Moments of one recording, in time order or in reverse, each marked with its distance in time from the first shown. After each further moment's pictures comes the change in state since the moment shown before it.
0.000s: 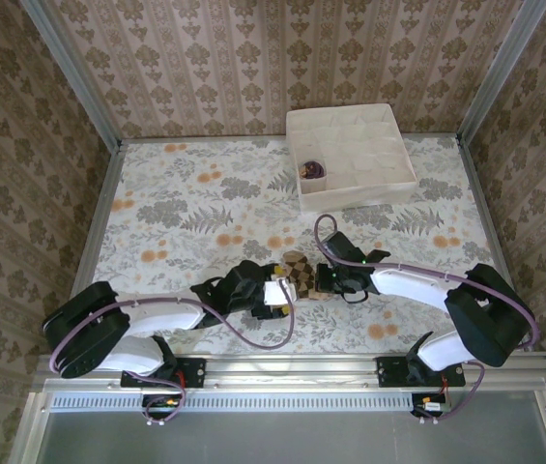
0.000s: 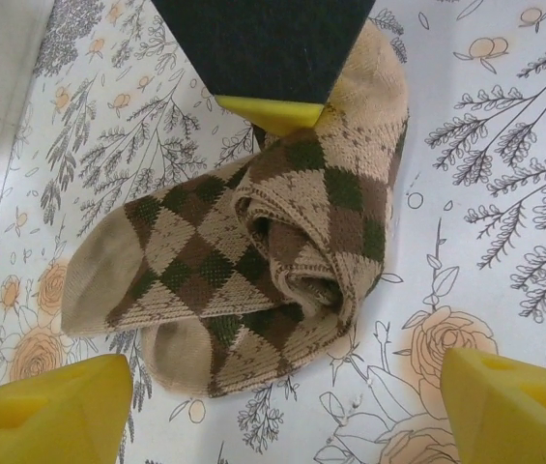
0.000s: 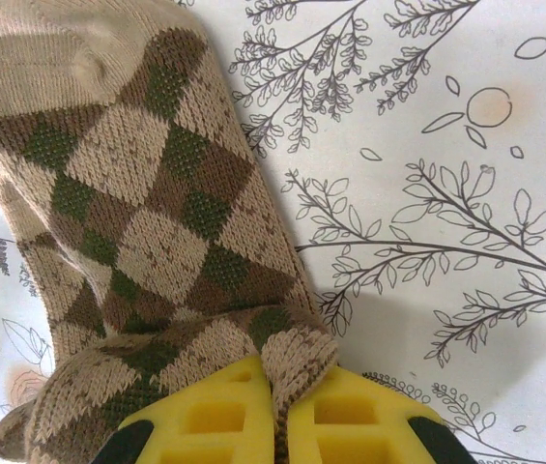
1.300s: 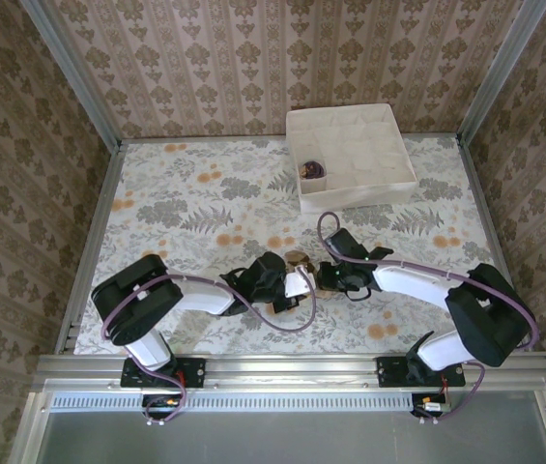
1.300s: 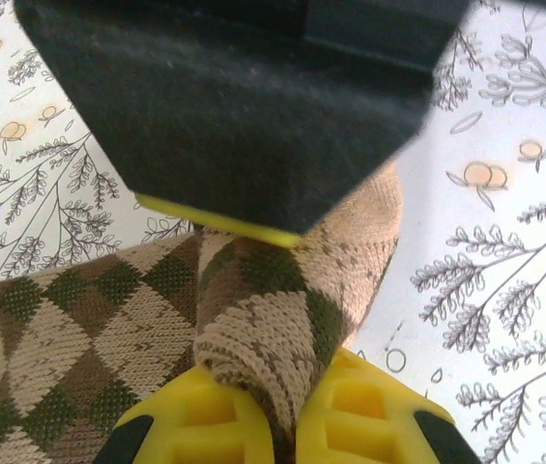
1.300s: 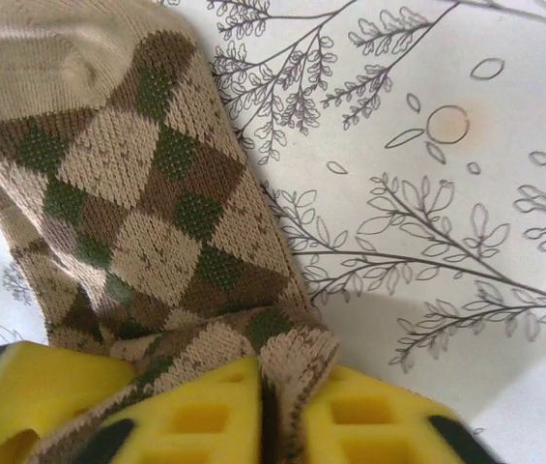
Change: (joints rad) left arm 0.002 0.303 0.156 0.127 0.153 -0.235; right arm -0.027 -0.014 -0.003 -0.018 -0.011 -0.042
